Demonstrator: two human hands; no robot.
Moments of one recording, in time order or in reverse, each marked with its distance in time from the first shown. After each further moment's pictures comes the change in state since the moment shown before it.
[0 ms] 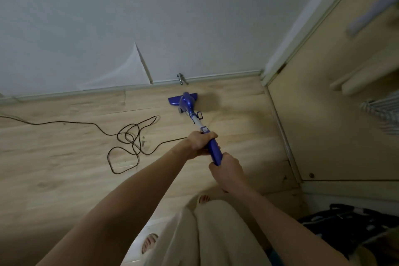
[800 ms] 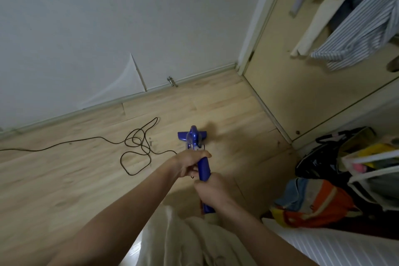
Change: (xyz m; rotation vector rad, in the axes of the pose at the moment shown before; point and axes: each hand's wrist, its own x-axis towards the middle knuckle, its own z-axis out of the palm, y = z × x) left_hand -0.187 -0.180 -0.118 0.366 -0.141 -0.046; right_hand -0.244 -0.018 0.206 0.386 0.076 0.251
